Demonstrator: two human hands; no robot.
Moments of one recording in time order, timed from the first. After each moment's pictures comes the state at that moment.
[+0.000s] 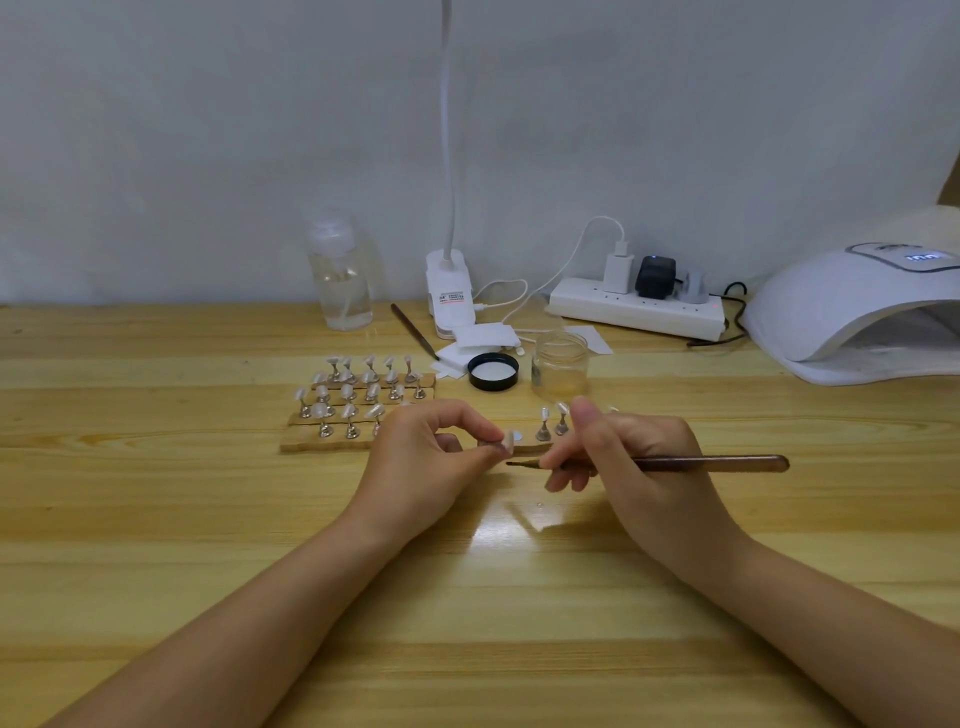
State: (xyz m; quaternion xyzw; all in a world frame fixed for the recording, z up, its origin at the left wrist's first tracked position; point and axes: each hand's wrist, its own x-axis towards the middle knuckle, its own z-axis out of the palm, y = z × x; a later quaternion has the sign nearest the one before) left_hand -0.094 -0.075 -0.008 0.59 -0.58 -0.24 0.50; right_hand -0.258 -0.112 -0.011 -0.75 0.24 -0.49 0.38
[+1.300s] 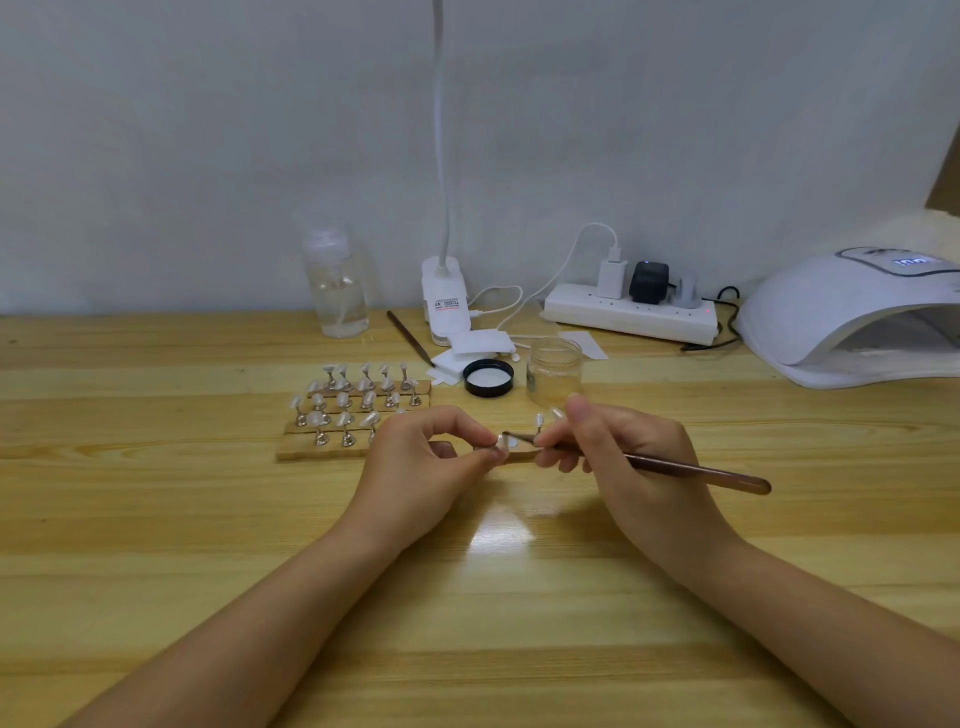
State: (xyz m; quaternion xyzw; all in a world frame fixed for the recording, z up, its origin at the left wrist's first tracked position) left_hand -0.094 -0.075 -0.010 0.61 -0.56 -0.25 0.51; right_hand -0.258 -0.114 -0.009 -0.74 0.25 -0.50 0.37
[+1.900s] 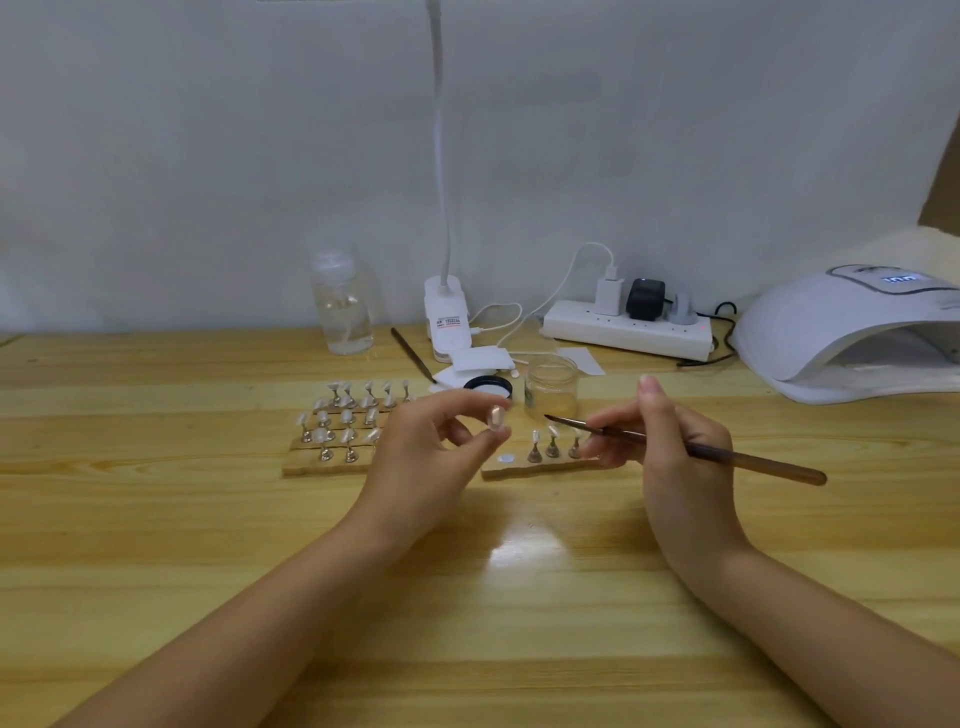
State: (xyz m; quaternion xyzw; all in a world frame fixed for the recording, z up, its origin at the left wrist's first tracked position) left_hand -0.100 -0.079 0.008 0.56 -0.62 -0.18 0.53; right_hand -0.265 -0.116 0.000 -0.58 0.33 -0.62 0.43
